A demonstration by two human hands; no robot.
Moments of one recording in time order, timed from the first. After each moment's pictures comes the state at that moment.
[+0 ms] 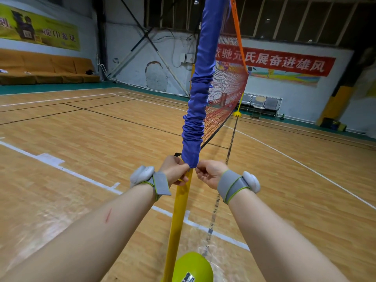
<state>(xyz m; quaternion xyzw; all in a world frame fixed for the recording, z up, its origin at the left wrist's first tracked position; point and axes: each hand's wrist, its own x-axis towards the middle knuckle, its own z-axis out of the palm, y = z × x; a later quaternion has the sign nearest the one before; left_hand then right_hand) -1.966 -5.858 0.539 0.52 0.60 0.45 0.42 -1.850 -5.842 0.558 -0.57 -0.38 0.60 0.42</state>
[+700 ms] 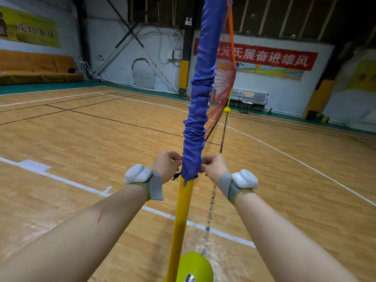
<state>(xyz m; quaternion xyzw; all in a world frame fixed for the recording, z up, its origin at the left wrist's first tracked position) -2.000 -5.819 0.540 0.63 0.59 0.44 0.26 -1.852 -5.815 0.557 -0.62 -0.65 0.26 0.35</state>
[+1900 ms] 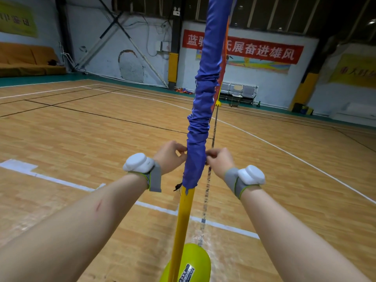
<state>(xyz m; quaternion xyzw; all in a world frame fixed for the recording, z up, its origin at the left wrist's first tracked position) -2.018 -5.820 0.560 0.74 0.54 0.35 0.20 -1.854 -5.824 0.564 -0.64 -0.66 0.20 0.35</state>
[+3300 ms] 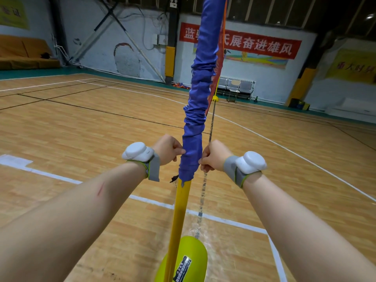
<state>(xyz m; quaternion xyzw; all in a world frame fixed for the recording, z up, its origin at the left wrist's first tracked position) -2.015 -5.816 0.561 0.74 0.57 0.27 0.23 -1.850 -5.838 0.578 -0.64 -0.71 0.23 0.16</state>
